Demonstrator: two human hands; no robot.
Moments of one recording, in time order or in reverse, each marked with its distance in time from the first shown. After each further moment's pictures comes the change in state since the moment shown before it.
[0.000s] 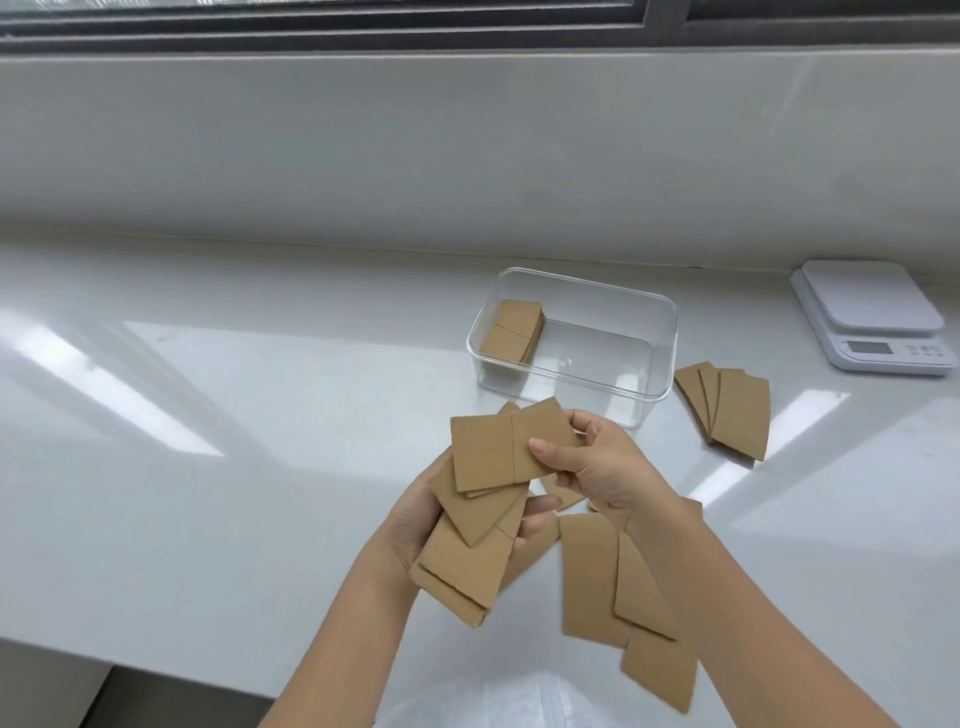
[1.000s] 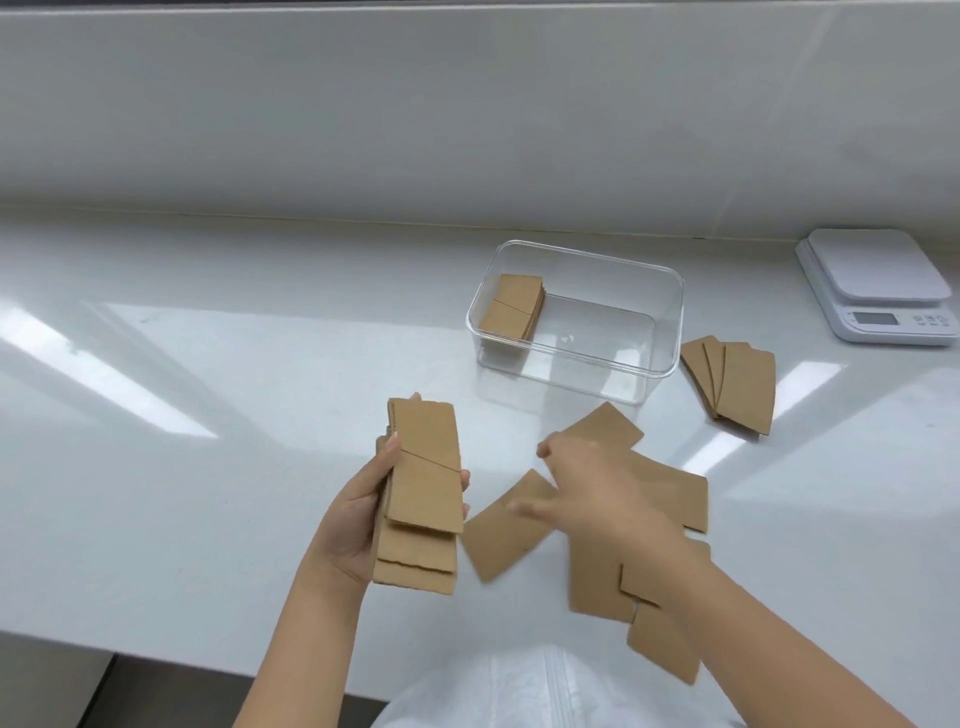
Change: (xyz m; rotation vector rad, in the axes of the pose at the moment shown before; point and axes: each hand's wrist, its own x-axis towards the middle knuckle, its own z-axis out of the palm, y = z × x) left_hand -0.037 0.003 -0.037 0.020 0.080 0.376; right_hand -0.003 0.035 0.008 -1.326 0.040 -0.017
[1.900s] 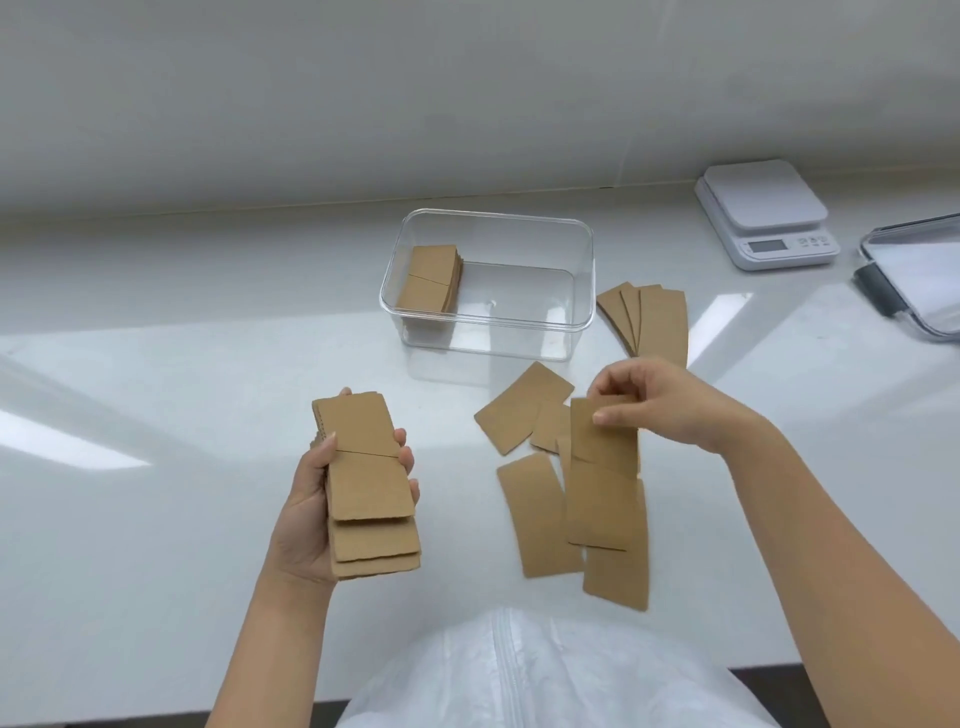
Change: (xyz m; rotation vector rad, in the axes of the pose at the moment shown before) left_hand 0.018 -0.013 -0.007 -0.155 -0.116 -0.013; right_hand -0.027 0.104 -0.073 0.662 -0.036 -0.053
